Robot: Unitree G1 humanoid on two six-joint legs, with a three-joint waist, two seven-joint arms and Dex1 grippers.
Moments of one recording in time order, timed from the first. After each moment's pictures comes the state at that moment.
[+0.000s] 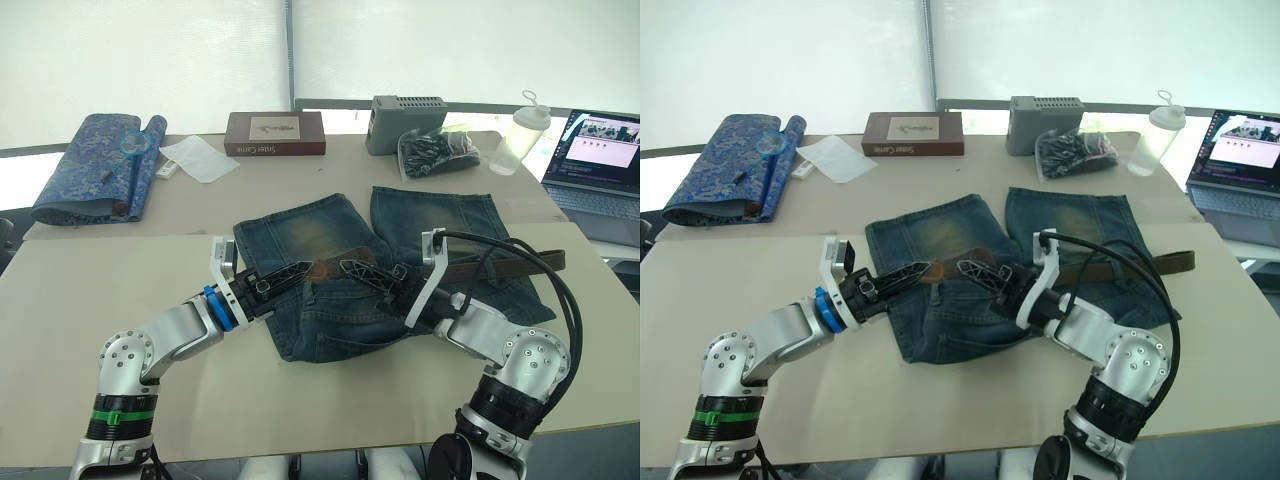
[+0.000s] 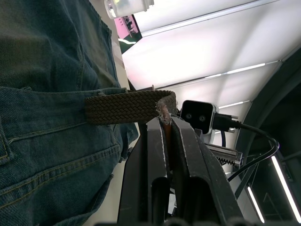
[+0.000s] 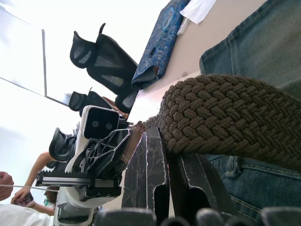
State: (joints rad) left arm -0.30 0.48 0.12 -0.14 -1.94 0.96 0.08; right arm -0.49 0.03 -0.55 -0.34 1.23 1.50 0.02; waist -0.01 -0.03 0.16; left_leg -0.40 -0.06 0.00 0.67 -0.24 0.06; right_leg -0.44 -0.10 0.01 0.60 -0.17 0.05
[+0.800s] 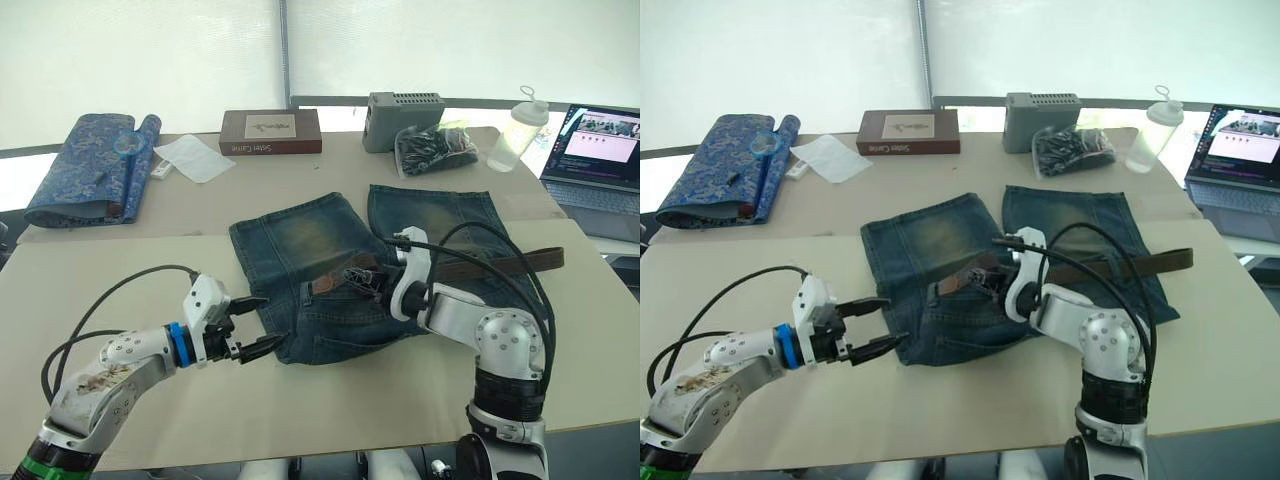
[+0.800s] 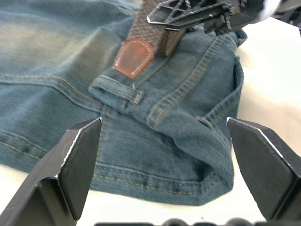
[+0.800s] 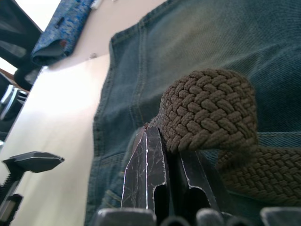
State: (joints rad) left arm -0.02 0.78 -0.01 -0.38 -0.70 0.44 -0.76; right arm -0.49 -0.14 -0.20 -0.29 0.92 1.28 -0.04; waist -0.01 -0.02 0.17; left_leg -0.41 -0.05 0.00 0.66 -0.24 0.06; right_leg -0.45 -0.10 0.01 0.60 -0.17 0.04
